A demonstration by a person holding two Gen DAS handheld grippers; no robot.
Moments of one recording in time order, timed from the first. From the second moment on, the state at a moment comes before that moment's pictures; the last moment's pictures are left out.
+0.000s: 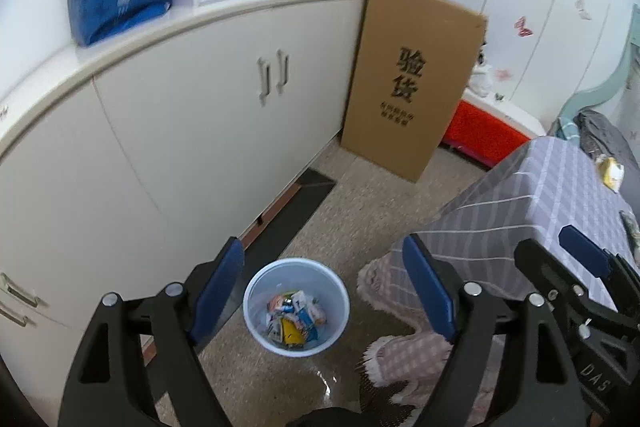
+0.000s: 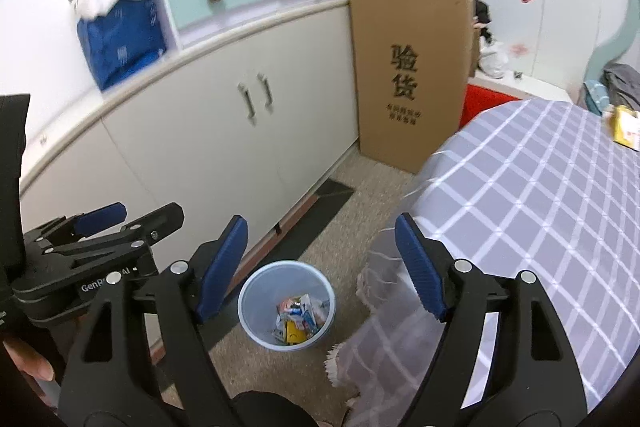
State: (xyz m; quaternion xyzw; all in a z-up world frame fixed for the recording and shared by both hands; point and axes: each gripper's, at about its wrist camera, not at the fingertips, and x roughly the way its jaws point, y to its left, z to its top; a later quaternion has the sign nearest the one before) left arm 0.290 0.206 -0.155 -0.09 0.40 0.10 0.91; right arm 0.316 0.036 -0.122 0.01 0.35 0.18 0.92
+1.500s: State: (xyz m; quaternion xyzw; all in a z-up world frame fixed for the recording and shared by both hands) left arm 0.422 -0.181 -0.125 0.06 0.38 -0.17 0.91; right arm 0.363 -0.448 -0.153 0.34 0.29 -0.10 0.89
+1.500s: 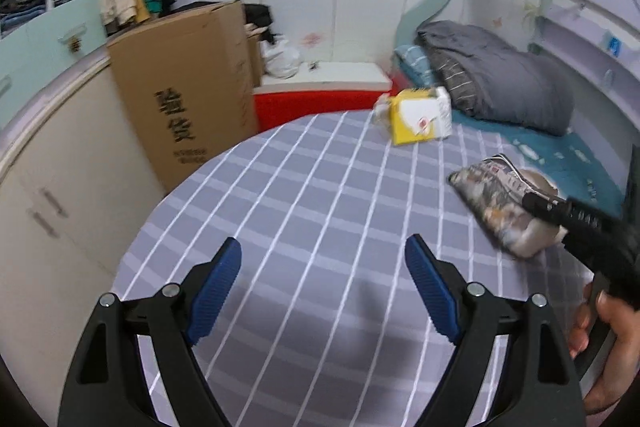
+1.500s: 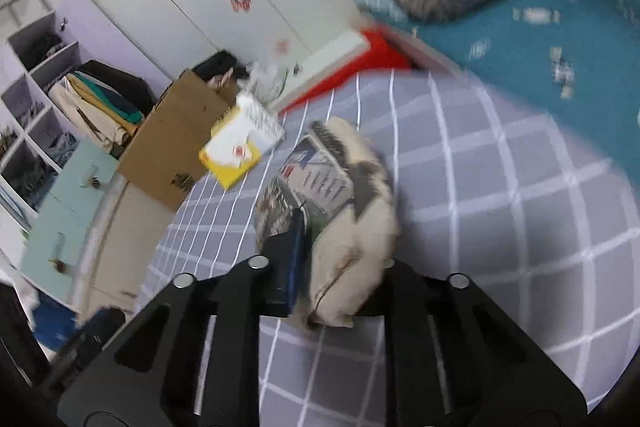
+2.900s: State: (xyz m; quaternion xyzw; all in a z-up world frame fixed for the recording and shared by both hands) left arm 0.568 -0.340 -0.178 0.02 0.42 -0.36 0.84; right arm 0.431 -0.445 -0.124 0.16 0.26 -0.18 0.94
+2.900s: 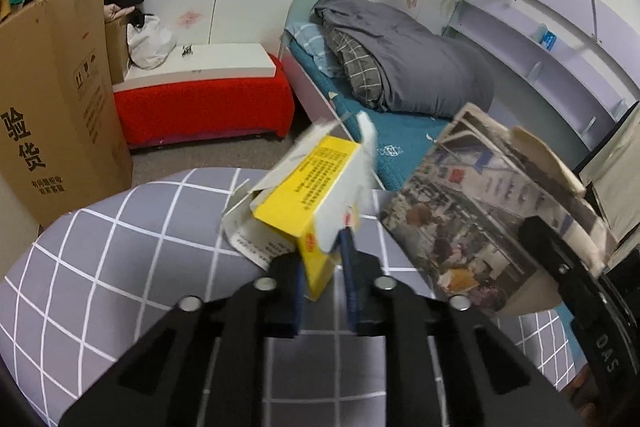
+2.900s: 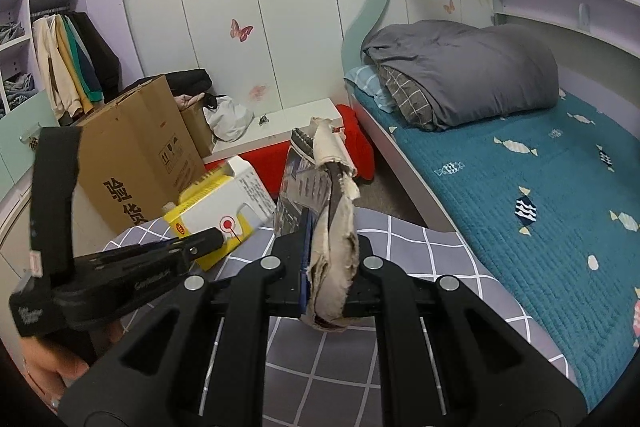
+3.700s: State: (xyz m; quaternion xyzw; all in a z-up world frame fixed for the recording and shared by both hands) left arm 0.432 -0.135 -0.099 0.02 0.39 -0.17 0.90; right arm 0.378 -0.282 -0.076 0.17 0.26 0.00 0.95
